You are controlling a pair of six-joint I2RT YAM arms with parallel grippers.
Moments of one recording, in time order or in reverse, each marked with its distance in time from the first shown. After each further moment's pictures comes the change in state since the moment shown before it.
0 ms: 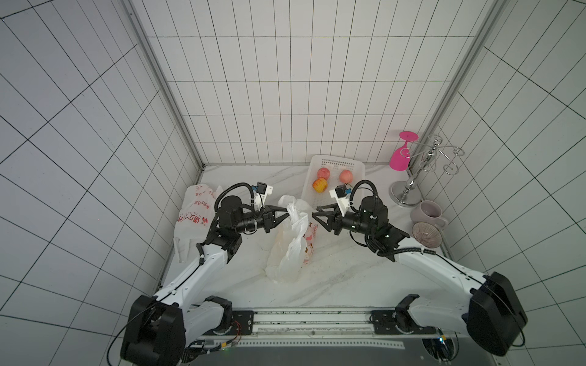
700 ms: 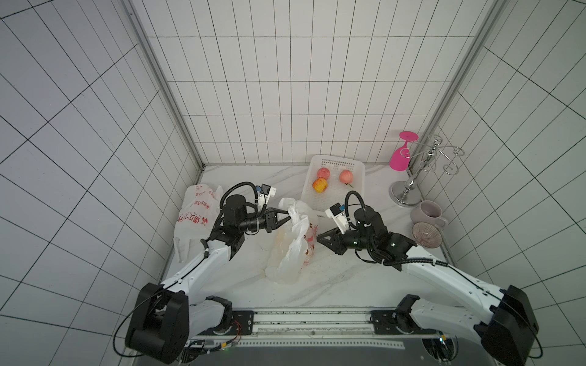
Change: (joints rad) left arm -0.009 0.063 0.005 -0.013 0.050 -0.058; right arm 0.128 -0.067 0.002 -0.403 0.016 0.061
